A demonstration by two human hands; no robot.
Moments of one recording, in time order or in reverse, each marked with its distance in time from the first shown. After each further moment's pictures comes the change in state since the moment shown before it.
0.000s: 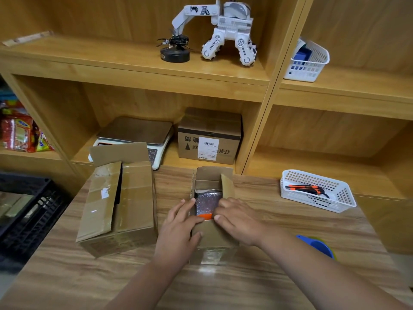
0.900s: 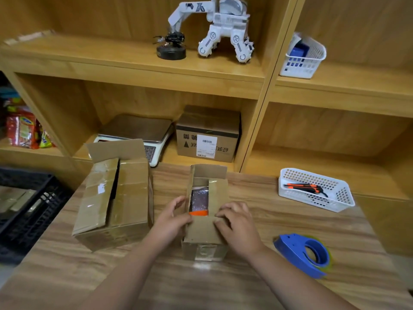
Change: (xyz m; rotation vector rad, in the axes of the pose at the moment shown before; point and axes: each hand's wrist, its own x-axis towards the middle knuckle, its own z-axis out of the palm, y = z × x) left_hand 0.026 0.017 -0.010 -0.834 -0.191 -0.613; right_hand -0.029 0.006 0.045 0.335 0.449 0.267
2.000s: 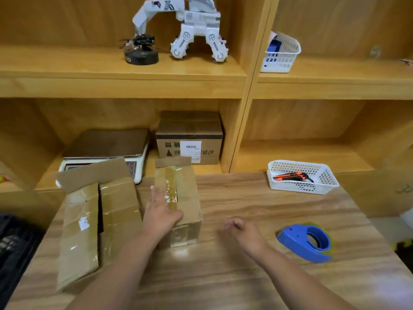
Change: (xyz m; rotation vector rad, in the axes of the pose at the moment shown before) left_hand 0.087 0.002 -0.052 0.614 0.049 0.039; right_hand 0.016 -0.008 0.037 0.480 -0.030 0.626
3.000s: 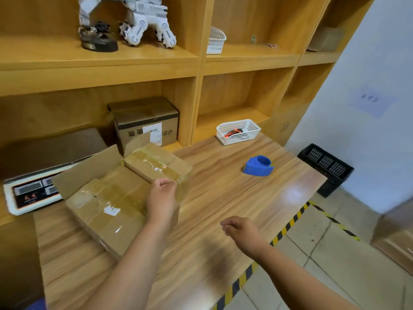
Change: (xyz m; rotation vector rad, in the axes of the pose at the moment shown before) left_hand -0.063 -0.093 -0.094 -0.644 -0.297 0.079; right_hand -0.213 -0.067 0.188 0.052 0.400 0.320
